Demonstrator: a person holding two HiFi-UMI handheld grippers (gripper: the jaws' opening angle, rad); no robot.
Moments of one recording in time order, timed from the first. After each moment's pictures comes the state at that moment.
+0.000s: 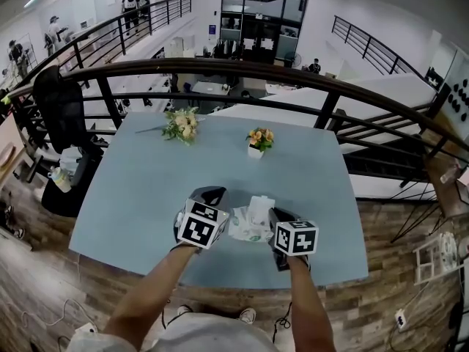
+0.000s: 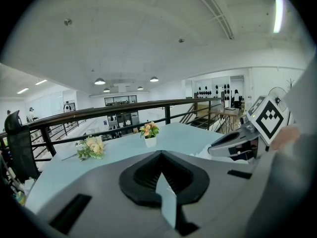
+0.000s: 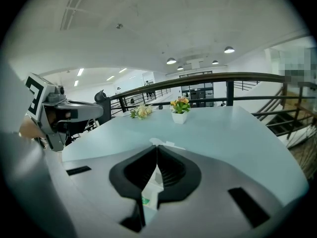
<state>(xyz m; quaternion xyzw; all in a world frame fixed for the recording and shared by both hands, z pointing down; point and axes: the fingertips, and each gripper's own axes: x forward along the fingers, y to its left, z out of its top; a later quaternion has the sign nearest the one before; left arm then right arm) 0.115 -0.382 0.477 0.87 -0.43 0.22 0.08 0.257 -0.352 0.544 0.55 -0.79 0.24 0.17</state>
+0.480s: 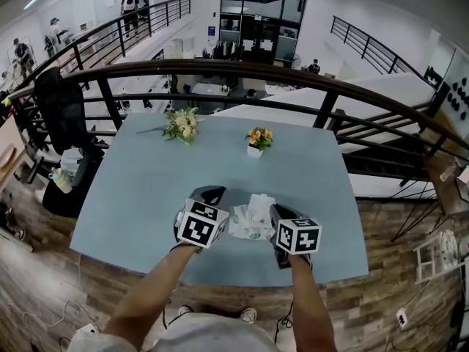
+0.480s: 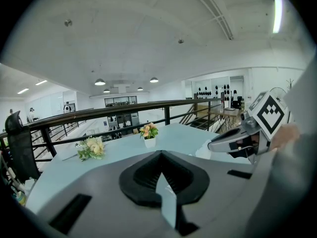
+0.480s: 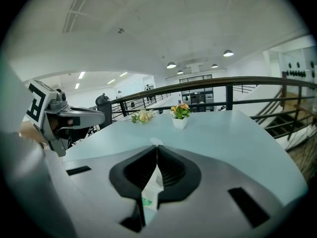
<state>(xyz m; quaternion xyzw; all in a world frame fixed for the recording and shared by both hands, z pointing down) 0.115 -0.378 0.478 0.87 -0.43 0.22 0.07 0.258 -0.349 0.526 0.55 -0.79 0.22 0.15</state>
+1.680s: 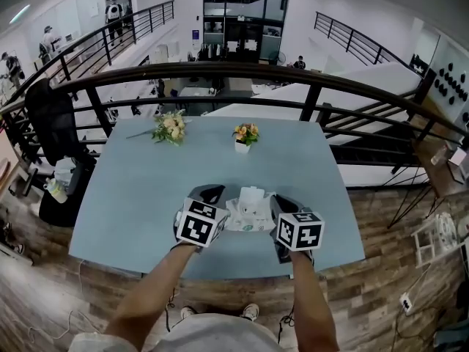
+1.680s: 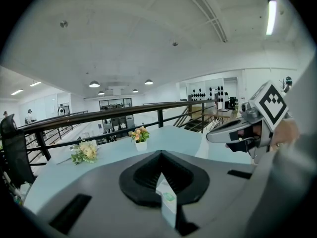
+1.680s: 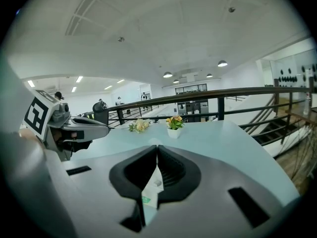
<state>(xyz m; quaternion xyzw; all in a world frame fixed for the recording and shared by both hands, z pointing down) 0.143 -0.351 0.465 0.89 -0.41 0.21 0.06 0.281 -0.321 0.485 0.59 -0.78 0.19 0.12</state>
